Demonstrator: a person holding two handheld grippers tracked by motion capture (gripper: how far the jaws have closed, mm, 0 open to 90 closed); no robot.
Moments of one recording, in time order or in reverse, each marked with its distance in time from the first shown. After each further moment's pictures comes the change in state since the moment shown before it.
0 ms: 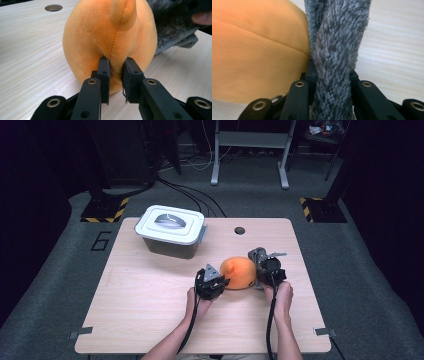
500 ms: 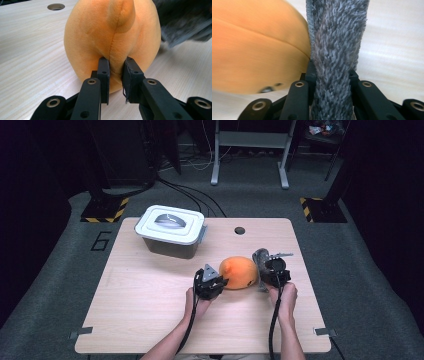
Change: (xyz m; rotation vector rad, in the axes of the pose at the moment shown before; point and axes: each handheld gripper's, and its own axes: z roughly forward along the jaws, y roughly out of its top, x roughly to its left) left arm 0.000 -0.001 -0.002 0.003 0.005 -0.005; right arm -0.008 0.000 -0.021 -0.041 0.046 0.024
